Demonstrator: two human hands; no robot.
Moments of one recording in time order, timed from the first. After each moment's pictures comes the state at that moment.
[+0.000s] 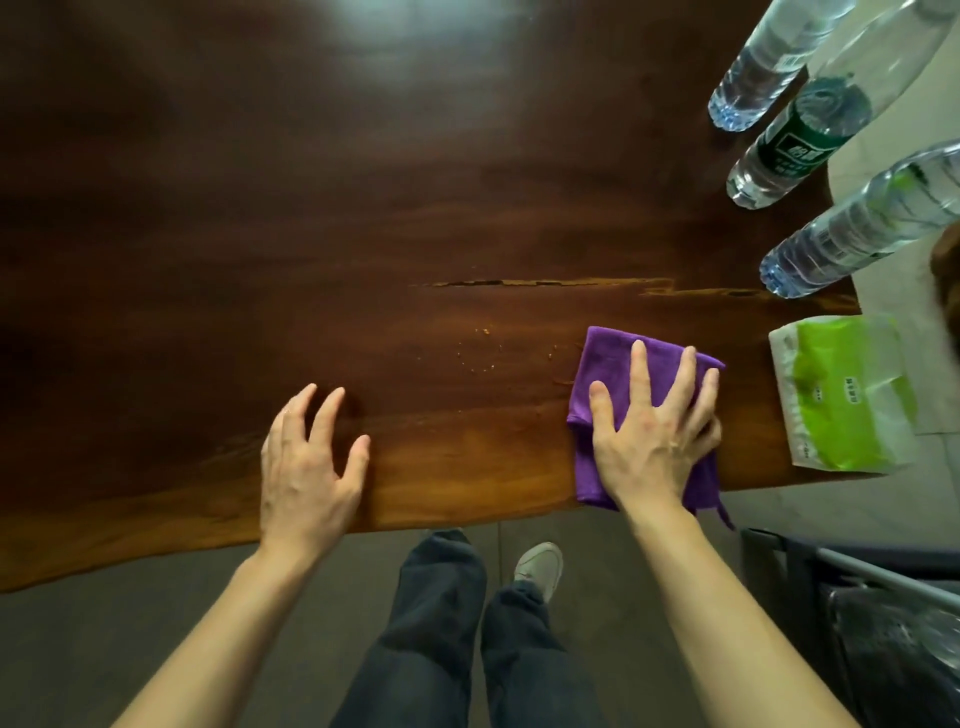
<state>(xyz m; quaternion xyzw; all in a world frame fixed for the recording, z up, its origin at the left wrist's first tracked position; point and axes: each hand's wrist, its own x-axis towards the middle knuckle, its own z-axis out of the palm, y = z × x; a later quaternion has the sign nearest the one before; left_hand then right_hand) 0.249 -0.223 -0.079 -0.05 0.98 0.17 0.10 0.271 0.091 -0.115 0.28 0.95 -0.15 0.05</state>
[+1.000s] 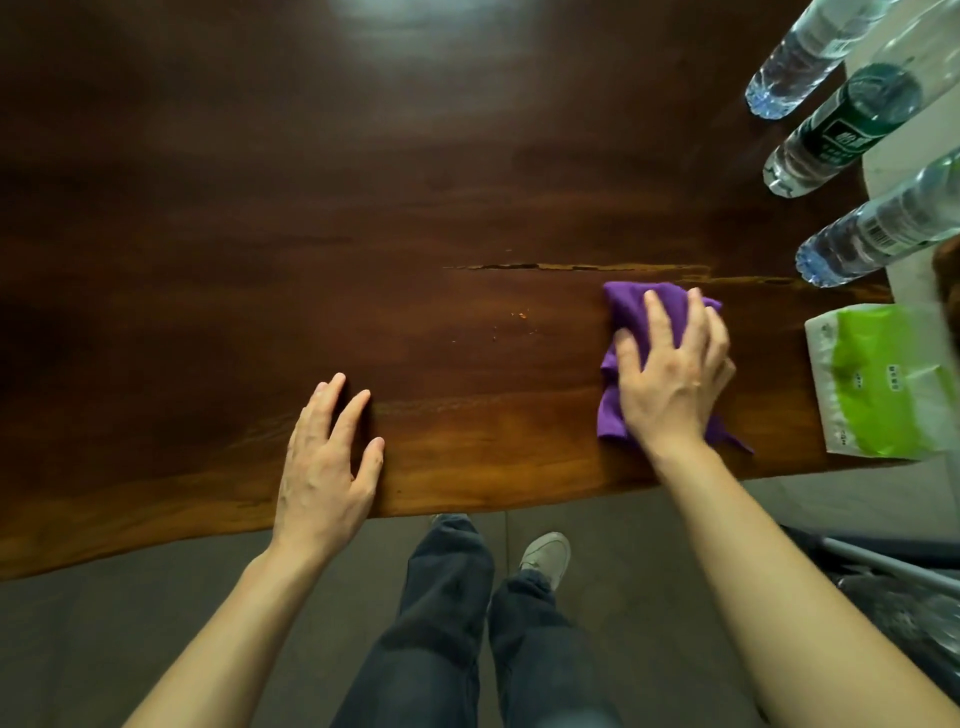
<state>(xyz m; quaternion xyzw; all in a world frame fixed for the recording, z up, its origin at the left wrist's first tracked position) 0.258 -0.259 -0.093 0.00 0.97 0.20 0.13 0.229 0.089 -0.127 0.23 0.96 -0.12 -0.03</state>
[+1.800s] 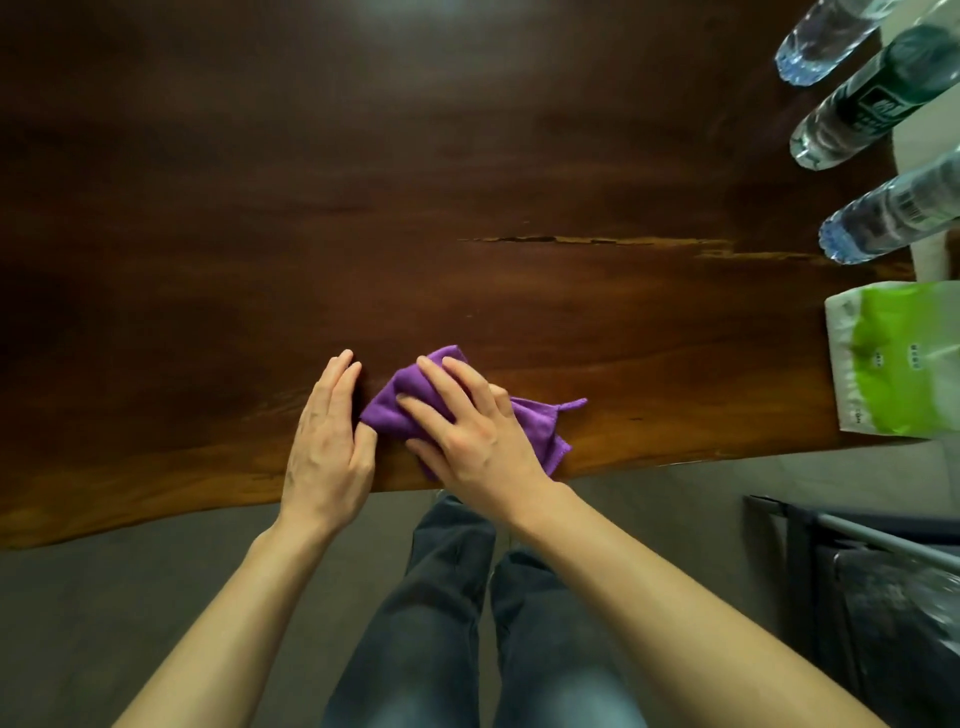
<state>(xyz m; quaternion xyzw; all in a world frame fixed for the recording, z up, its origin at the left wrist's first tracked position) 0.258 -0.268 -0.090 -0.01 0.95 0.29 0.14 0.274 -0.083 -0.123 -0.19 0.95 -0.23 0.02</state>
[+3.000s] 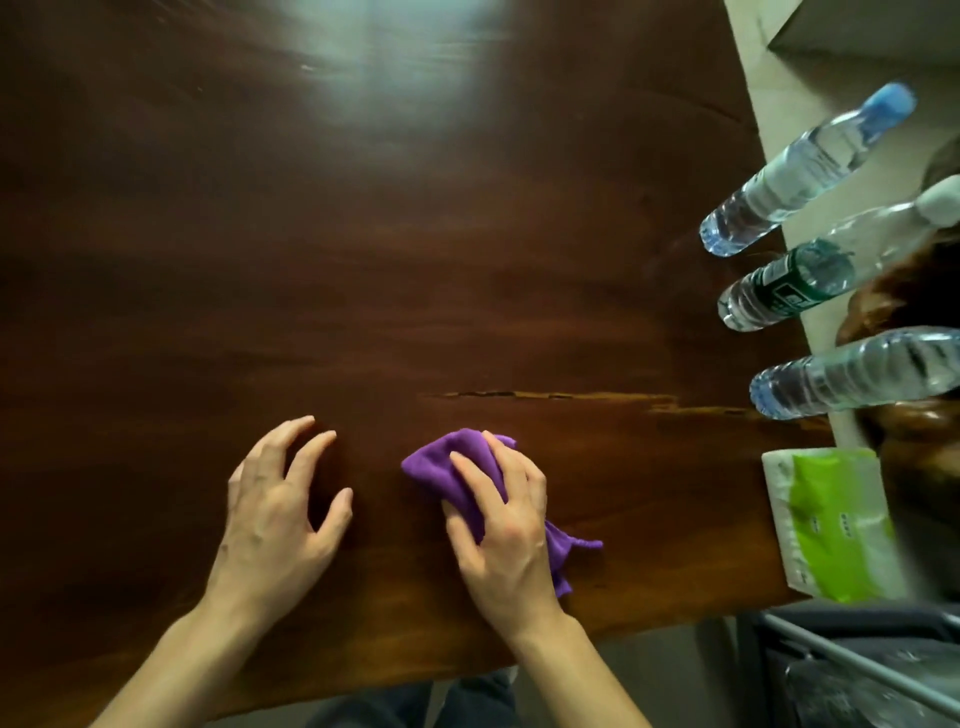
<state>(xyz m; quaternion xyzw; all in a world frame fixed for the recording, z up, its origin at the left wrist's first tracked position) 0.147 -0.255 -0.080 0.07 0.97 0.22 0.11 0.209 -0.036 -0.101 0.08 0.94 -0.34 -0.04</state>
